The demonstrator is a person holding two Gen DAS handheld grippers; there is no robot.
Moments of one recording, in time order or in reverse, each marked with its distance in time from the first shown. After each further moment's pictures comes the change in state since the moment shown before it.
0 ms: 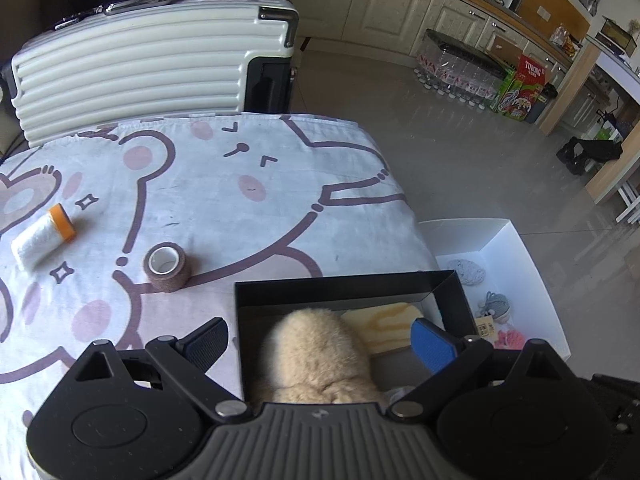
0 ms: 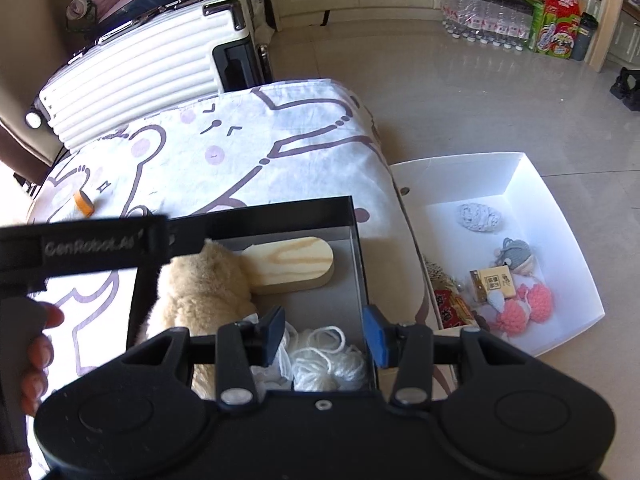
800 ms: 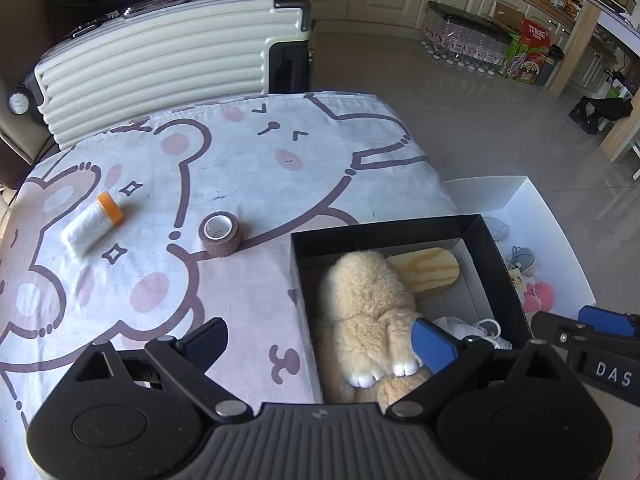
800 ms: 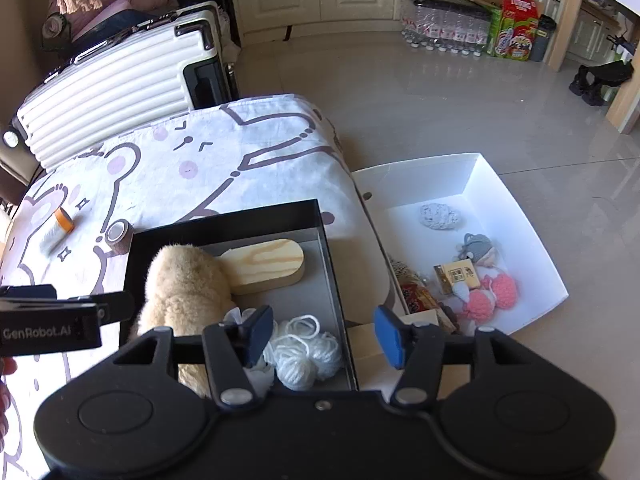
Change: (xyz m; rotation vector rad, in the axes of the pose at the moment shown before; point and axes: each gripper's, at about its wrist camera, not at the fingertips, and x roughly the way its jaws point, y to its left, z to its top) left arm -0.034 0.016 -0.024 0.081 0.061 0.085; right arm -0.030 0.000 -0.012 0.058 -0.046 -0.103
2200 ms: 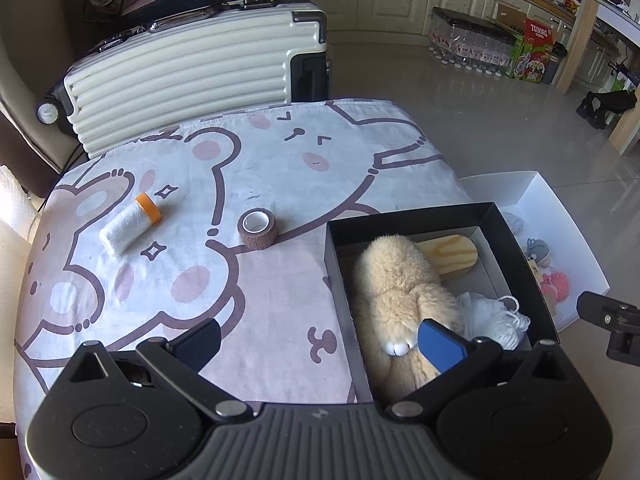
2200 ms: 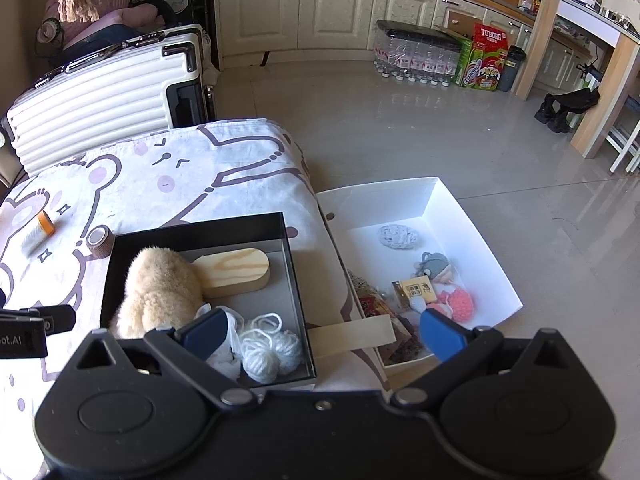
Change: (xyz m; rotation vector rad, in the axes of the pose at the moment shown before) left arm -0.026 0.014 -0.020 0.030 -0.038 0.054; right arm -0.033 -0.006 -0.017 -0.027 -0.085 -0.103
